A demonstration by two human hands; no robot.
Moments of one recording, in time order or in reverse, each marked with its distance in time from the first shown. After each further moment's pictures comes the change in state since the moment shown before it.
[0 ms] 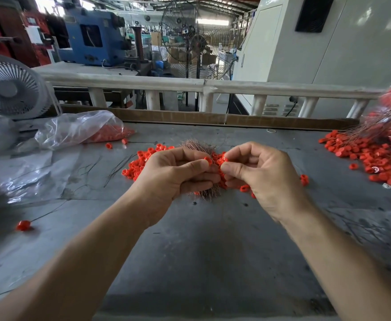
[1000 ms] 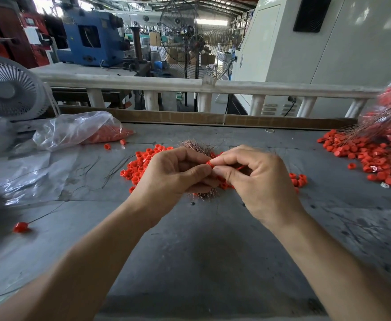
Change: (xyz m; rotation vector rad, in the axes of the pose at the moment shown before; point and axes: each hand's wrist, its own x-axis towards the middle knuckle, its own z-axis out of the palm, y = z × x) left_hand -0.003 -0.003 0.002 0.260 -0.025 0.127; right_hand -0.010 -0.008 0.006 -0.374 -0.019 -0.318
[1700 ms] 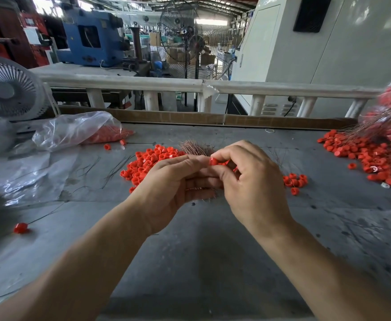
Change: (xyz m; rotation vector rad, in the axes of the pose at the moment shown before) left_hand 0.001 -0.002 0.000 -0.321 -0.051 -0.224; right_hand -0.006 -0.002 0.018 -0.383 0.192 -0.187
